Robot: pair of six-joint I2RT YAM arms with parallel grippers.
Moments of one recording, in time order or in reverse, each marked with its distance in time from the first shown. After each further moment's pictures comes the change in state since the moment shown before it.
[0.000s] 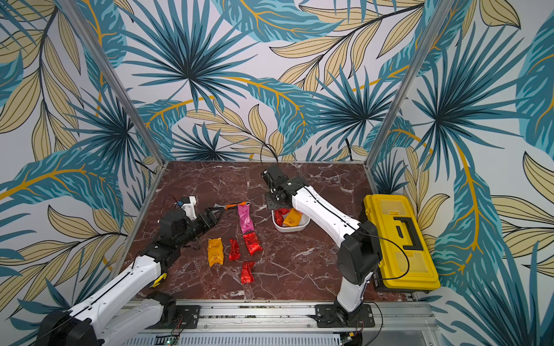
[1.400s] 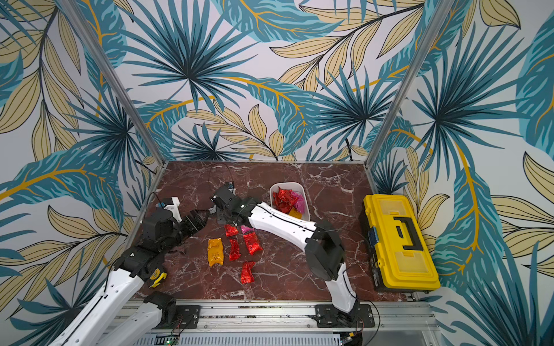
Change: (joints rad) left arm 0.008 -0.188 0.202 -0.467 -0.135 0.127; right arm 0.303 0.168 0.113 0.281 0.024 0.360
